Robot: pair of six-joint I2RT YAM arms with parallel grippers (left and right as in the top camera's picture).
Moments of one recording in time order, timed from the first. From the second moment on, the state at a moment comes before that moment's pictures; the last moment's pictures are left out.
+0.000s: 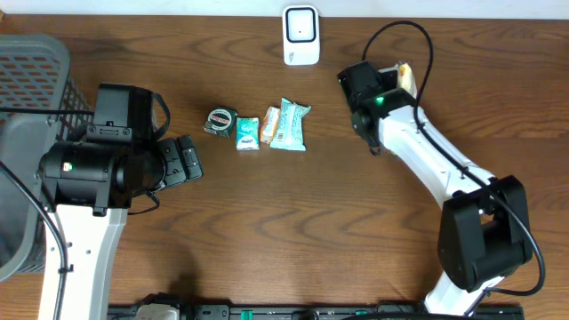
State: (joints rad) left arm -0.10 1.24 1.48 -1.45 -0.03 -0.41; right arm 0.39 1.87 1.40 -0.82 0.70 0.28
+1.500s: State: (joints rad) left arm -0.10 1.24 1.48 -1.45 -0.03 -0.41; right arm 0.15 2.01 1.52 -0.85 -0.05 0.17
